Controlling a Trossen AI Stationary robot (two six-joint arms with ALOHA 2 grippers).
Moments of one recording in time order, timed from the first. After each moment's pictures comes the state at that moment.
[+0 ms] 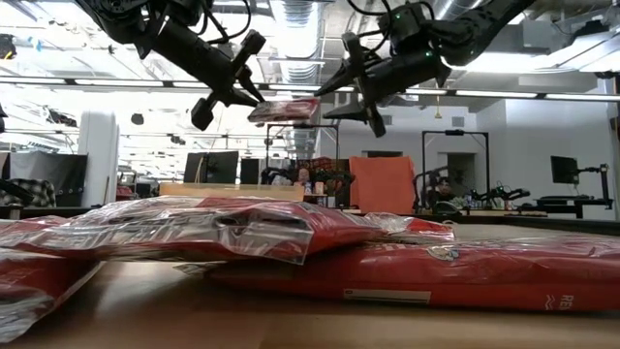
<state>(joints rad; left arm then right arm) 0.37 1.23 0.70 0.31 -0.36 -0.99 -0.46 1.58 1.00 0.30 -0.27 0.72</state>
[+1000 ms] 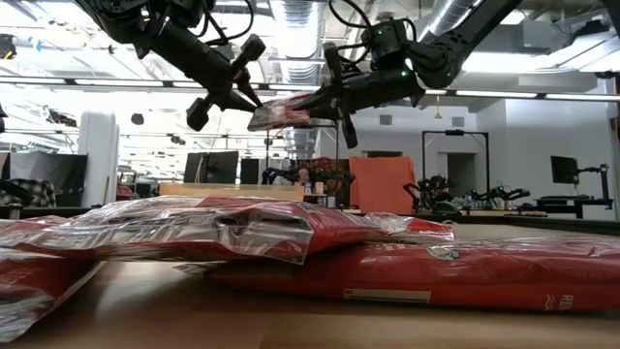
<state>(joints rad) 0.37 1.23 0.70 0.27 -0.40 -0.88 -0.46 1.78 1.07 0.53 -0.32 0.82</state>
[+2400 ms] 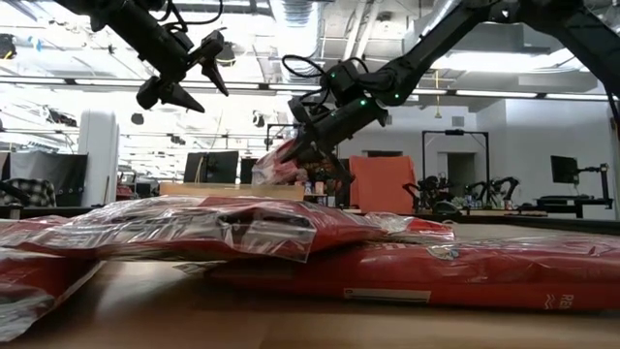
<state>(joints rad) 0.51 0.94 0.70 -0.12 -0.43 -0.70 -0.53 2.08 1.47 0.12 -0.29 0.64</state>
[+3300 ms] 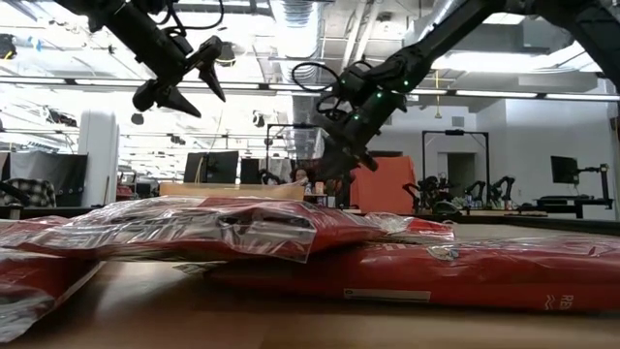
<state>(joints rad) 0.51 0.94 0.70 -0.18 -0.43 -0.71 -0.59 1.99 1.47 -0.30 -0.22 0.28</state>
